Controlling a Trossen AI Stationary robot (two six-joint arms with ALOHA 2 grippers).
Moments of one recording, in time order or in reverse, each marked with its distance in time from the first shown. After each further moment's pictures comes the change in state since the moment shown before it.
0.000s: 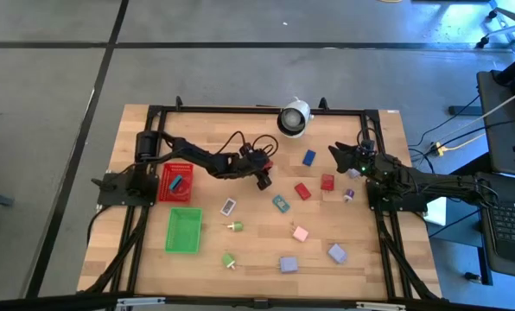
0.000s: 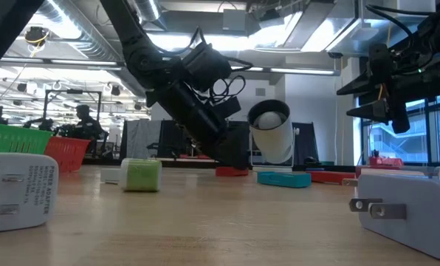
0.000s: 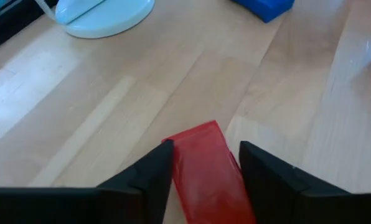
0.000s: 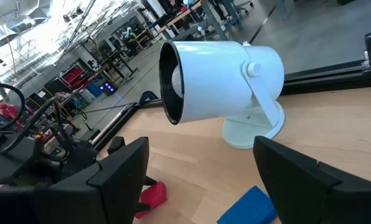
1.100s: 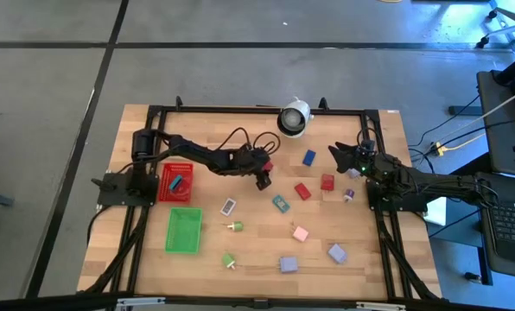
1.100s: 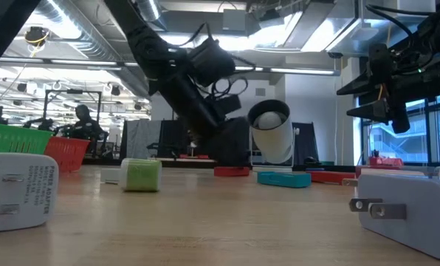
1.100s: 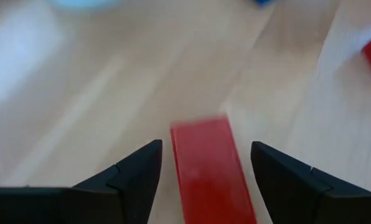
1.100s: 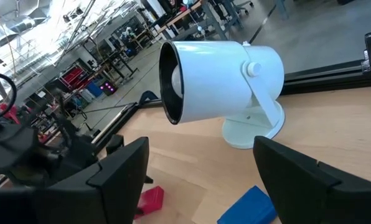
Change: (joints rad) left arm 0.011 -0.043 0.058 -0.175 0.076 -0.063; right arm 0.000 0.000 0.000 0.000 -0.001 0.001
